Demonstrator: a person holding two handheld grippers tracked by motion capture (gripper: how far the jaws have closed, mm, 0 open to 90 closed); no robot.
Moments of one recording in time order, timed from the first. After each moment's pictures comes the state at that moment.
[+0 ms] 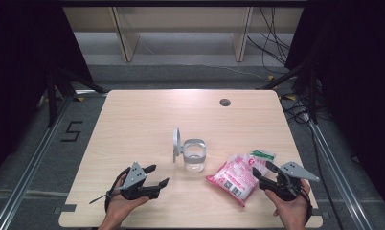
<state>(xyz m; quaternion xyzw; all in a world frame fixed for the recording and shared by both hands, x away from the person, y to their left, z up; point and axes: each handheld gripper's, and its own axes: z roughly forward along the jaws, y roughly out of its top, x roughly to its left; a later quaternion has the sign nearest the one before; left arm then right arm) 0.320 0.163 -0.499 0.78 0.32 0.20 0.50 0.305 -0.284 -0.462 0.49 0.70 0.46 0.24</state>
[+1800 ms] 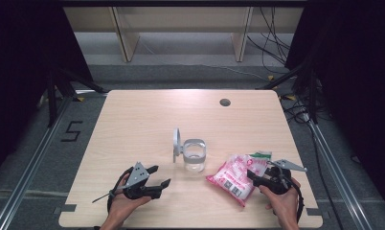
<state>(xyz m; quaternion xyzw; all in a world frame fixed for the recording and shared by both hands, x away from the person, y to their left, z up) 0.325 0.157 -0.506 0.78 0.33 0.18 0.50 0.341 -0.285 -0.506 0.55 0.70 0.43 0.15</state>
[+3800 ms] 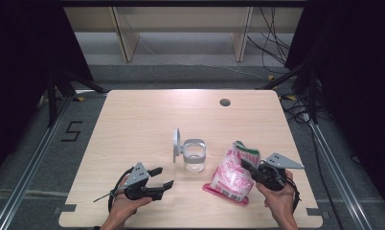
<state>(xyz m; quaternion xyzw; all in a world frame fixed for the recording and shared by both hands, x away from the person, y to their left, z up) 0.321 0.154 -0.502 0.77 0.33 0.14 0.53 0.332 -0.255 -0.461 0.41 0.74 0.51 0.17</state>
